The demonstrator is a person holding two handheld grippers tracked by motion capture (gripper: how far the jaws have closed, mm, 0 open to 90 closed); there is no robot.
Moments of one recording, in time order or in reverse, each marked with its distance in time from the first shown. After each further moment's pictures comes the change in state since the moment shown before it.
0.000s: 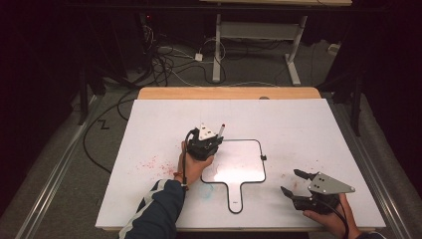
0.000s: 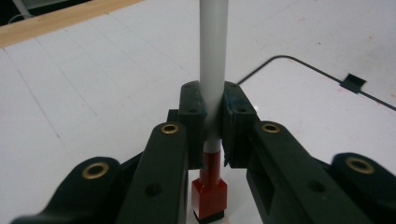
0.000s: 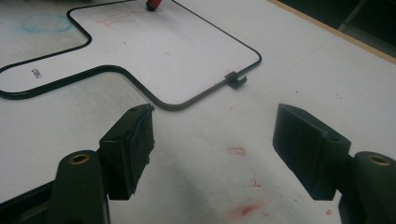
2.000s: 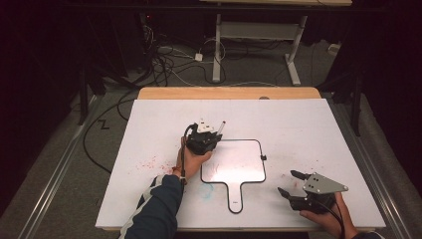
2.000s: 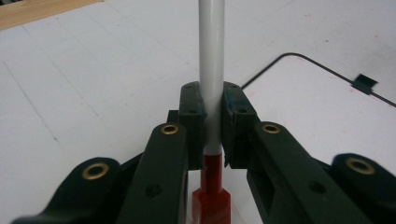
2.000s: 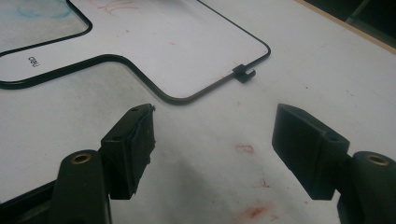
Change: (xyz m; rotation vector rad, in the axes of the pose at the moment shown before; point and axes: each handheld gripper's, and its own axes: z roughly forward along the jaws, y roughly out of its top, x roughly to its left) left arm 0.021 0.008 0.014 0.042 -0.032 -0.061; right arm 0.004 0.000 0.008 0.038 0.010 -0.019
